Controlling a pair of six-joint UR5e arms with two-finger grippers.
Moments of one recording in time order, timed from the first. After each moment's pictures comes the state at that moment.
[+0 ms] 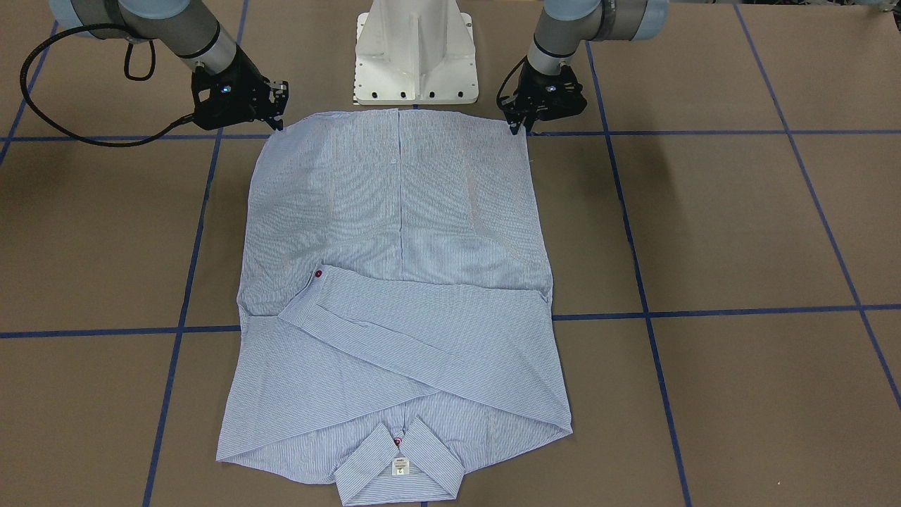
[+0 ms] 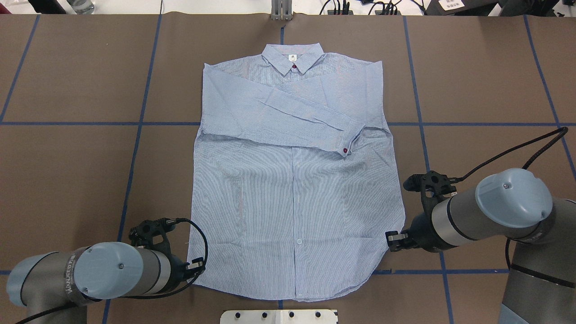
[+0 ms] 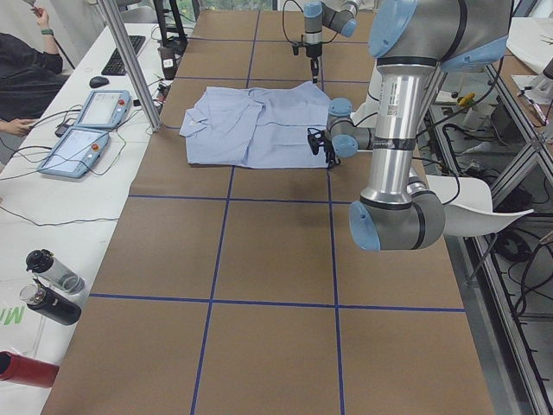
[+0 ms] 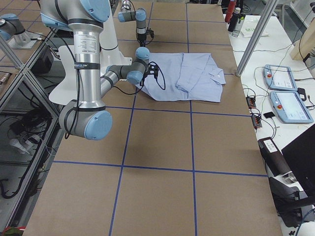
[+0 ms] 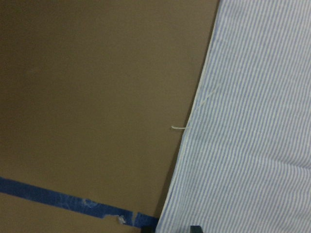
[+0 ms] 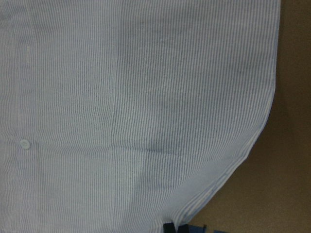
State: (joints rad) left arm -0.18 -1.74 -2.01 -1.86 -1.70 -1.76; right arm 0.43 -1.55 2.12 -1.21 2.02 1.27
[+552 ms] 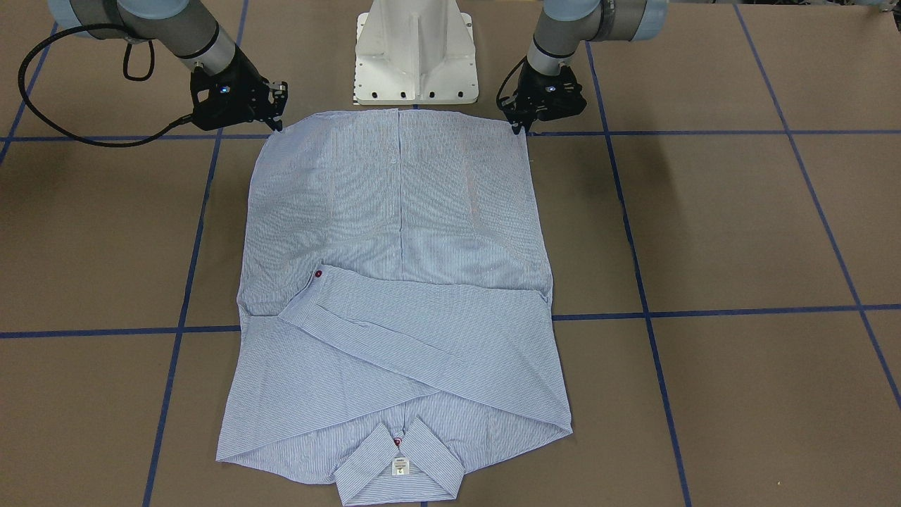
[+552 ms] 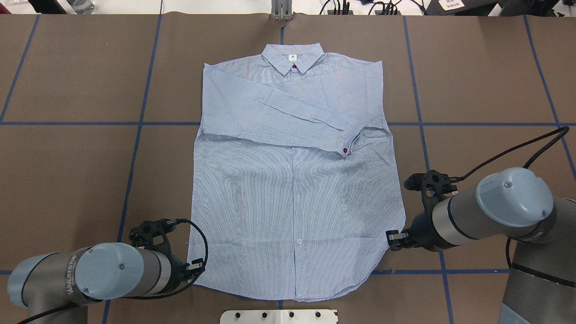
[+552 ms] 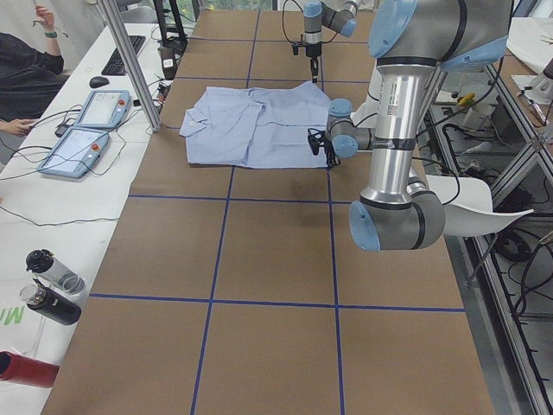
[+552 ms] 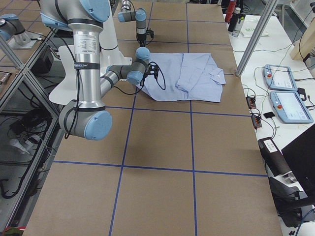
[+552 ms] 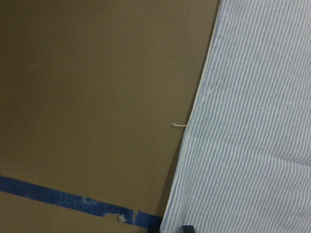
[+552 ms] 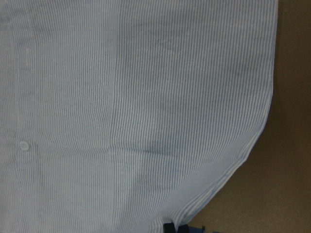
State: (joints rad) left arm -0.18 -1.74 -2.01 -1.86 -1.70 -1.76; right arm 0.43 -1.55 2.12 -1.21 2.02 1.27
